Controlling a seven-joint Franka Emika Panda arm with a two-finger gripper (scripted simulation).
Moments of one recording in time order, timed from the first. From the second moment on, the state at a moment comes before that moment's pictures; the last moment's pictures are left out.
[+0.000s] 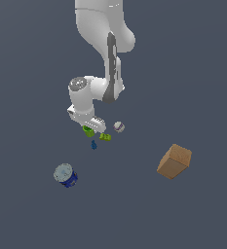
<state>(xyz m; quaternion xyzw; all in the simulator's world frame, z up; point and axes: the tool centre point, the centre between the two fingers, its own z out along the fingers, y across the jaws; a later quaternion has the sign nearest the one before) -0.112 -0.131 0.048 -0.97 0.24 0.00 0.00</state>
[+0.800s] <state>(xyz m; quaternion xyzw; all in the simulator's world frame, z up) -0.112 -0.135 0.082 -0.97 0.25 0.00 0.00</state>
